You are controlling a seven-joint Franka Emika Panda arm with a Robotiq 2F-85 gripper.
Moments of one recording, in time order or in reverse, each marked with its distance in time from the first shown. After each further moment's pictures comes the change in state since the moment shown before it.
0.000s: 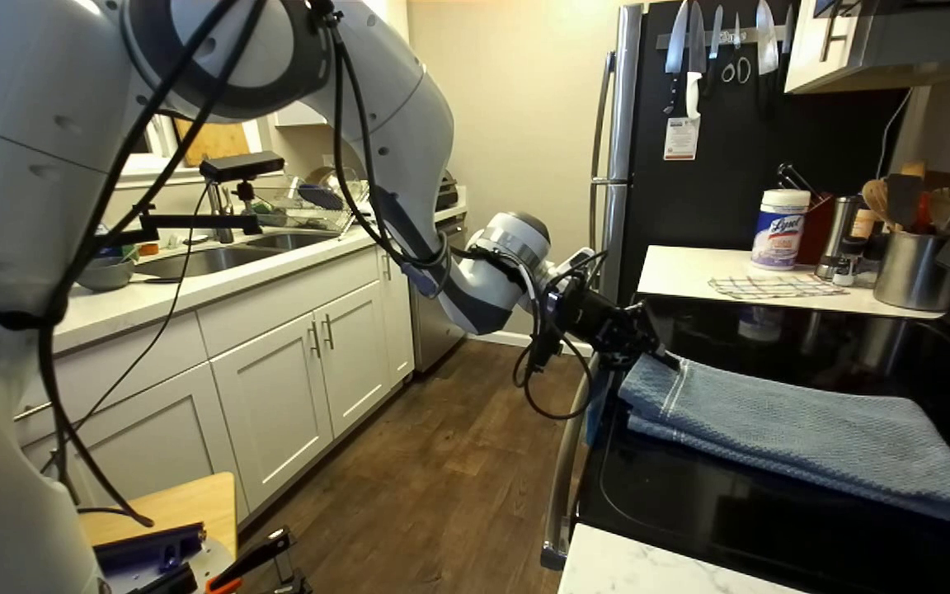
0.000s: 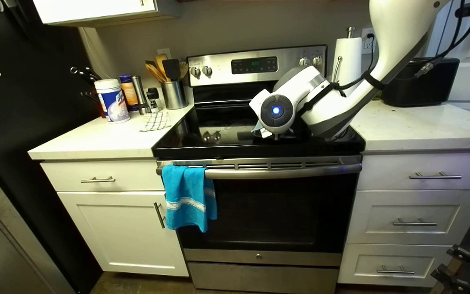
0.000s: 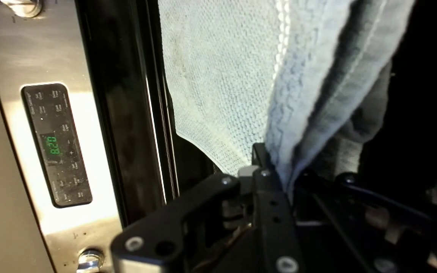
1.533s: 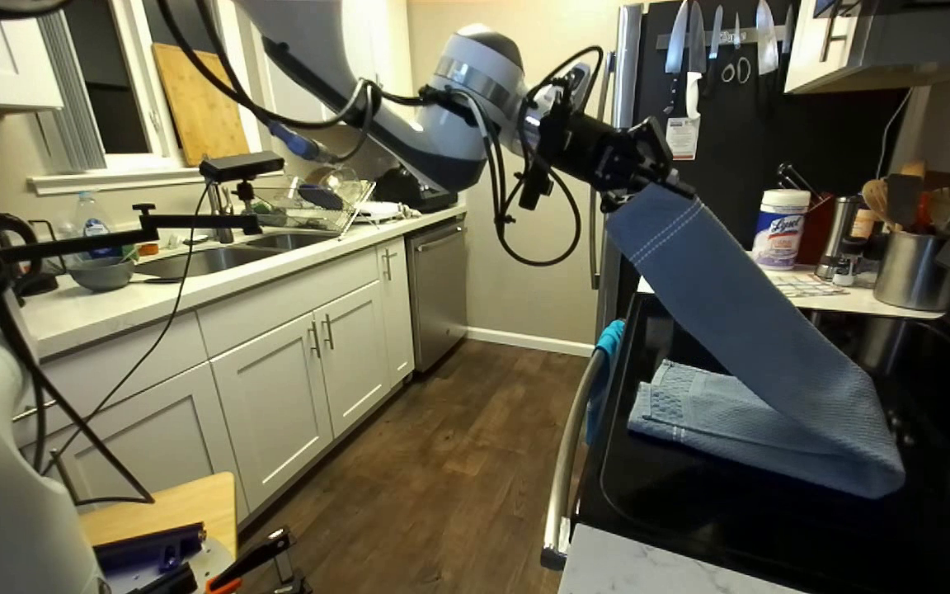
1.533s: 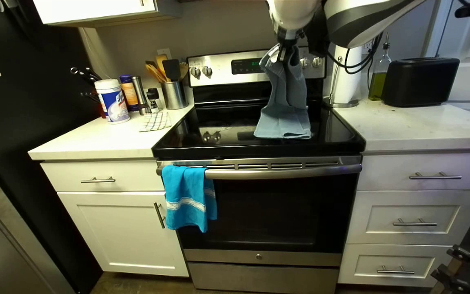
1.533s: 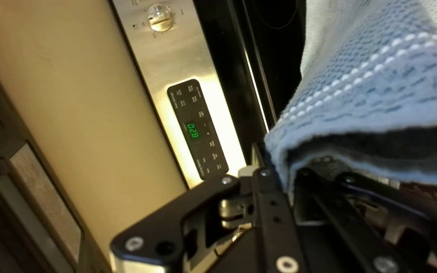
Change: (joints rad) arm -0.024 -0.438 0.009 -0.058 0.230 0.014 -0.200
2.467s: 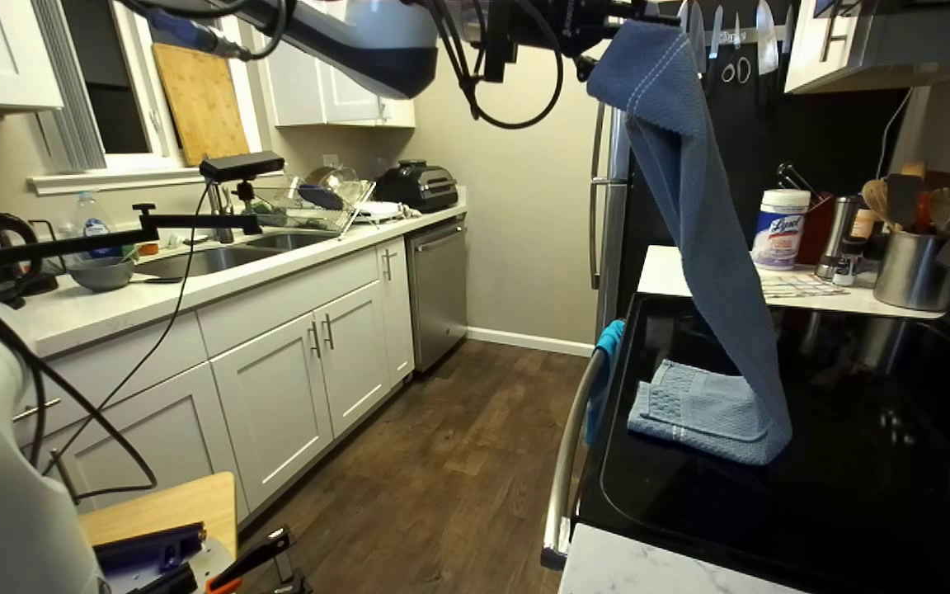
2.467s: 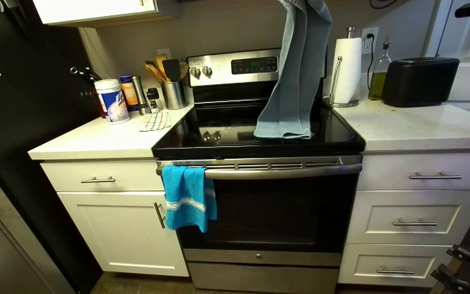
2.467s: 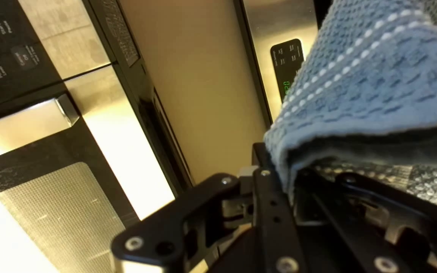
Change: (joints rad) arm 0.011 -0.257 0.018 -0.029 -0.077 -0.021 -0.132
